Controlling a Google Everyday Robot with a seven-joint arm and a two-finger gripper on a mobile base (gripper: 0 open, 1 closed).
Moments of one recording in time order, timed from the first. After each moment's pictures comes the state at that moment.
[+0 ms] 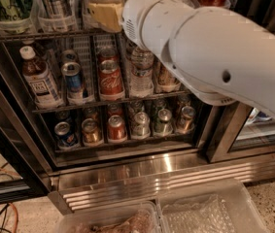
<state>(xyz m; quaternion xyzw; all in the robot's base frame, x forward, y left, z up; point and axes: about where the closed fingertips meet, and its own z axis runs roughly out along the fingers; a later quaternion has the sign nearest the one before) 0.589 0.031 1.091 -0.24 0.65 0.10 0.72</state>
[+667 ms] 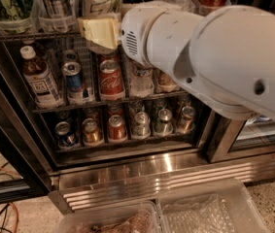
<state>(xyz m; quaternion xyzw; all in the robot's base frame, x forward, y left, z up) 0.540 0.039 1.070 -0.24 0.69 0.18 0.66</state>
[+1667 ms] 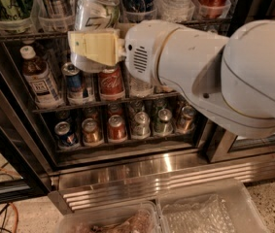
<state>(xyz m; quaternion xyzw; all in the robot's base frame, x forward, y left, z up) 0.495 0.056 1.055 -0.24 0.69 0.32 0.60</state>
